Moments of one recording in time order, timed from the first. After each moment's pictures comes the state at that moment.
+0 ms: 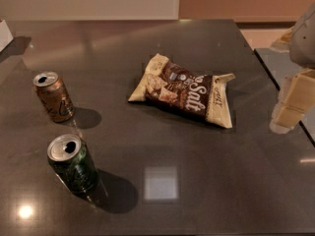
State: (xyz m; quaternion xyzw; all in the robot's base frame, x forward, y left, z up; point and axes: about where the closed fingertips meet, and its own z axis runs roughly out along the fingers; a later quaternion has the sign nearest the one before) arm 0.438 -0.217 0.976 -0.60 0.78 -0.03 0.16
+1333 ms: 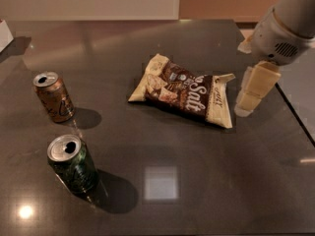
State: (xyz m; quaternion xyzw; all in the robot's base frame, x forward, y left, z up) arm 0.501 -0.182 0.945 -0.61 0.77 0.02 0.18
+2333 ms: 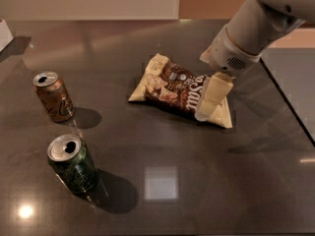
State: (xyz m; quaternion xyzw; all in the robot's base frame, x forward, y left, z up) arm 0.526 -0.110 0.905 -0.63 0.74 0.07 0.20
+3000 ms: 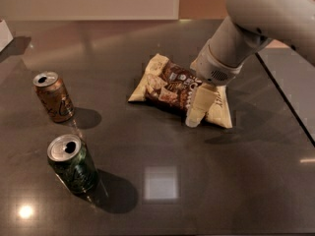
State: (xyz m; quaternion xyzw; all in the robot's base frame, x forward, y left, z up) arm 0.543 -0.093 0.866 -0.65 0.74 0.06 0.19
